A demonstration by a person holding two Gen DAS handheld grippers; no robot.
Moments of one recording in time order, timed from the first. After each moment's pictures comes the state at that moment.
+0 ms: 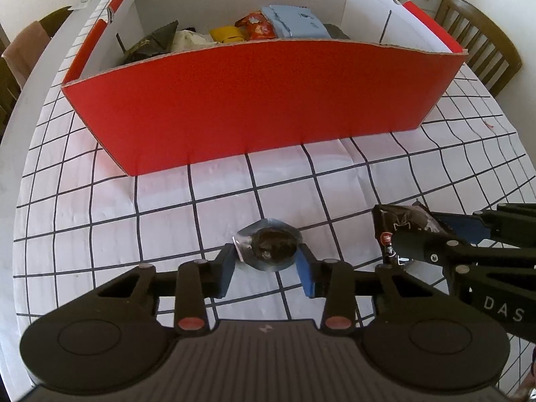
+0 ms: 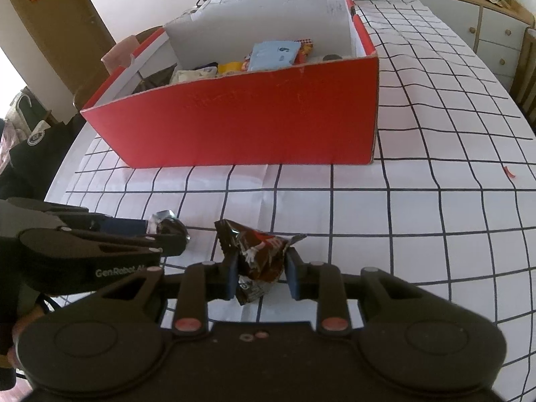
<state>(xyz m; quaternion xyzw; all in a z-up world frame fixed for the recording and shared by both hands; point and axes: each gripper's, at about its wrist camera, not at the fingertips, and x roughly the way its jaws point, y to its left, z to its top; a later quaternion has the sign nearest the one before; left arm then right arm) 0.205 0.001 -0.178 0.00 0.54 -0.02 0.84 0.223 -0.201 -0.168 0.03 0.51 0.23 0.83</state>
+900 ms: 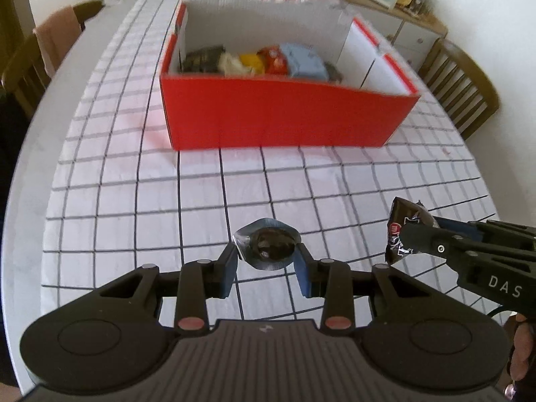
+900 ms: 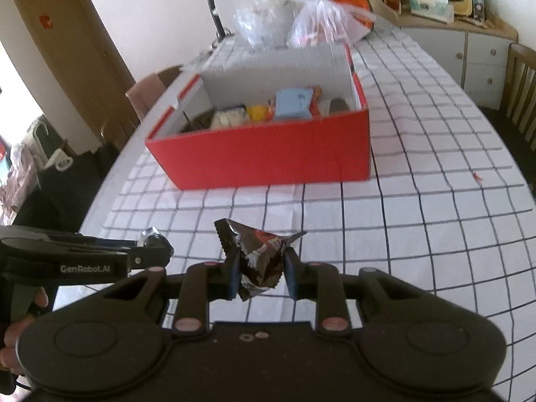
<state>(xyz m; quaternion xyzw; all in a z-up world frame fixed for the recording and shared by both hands) 0.133 0.025 -0.107 -0.06 0.50 -0.03 0.86 0.161 -0.214 -0.098 0.06 0.45 0.24 0.86</state>
